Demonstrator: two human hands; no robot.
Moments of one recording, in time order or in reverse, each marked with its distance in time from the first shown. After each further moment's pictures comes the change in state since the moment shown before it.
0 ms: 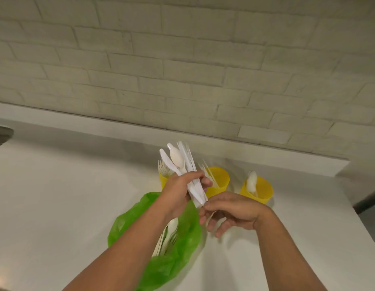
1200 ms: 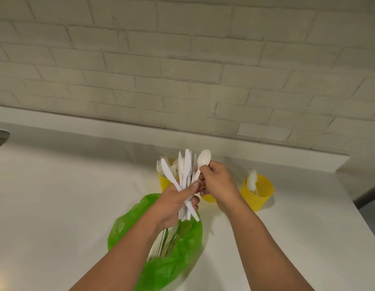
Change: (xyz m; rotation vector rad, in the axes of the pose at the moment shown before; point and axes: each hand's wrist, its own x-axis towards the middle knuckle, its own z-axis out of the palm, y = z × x) left_hand -0.006 -0.021 -0.029 0.005 -0.212 -0.004; right_hand 0.050 -0.039 0.029 0.021 0.781 -0.333
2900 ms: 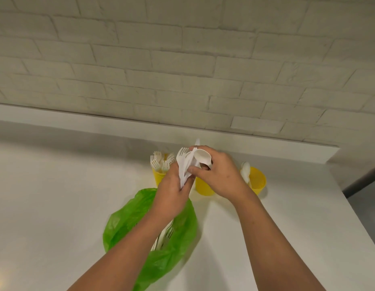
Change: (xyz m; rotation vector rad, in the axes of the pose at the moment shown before) left_hand 0.011 -0.011 0.008 1.020 0.402 0.494; right_hand -0.014 -0.018 -0.032 -0.327 -0.081 -0.474
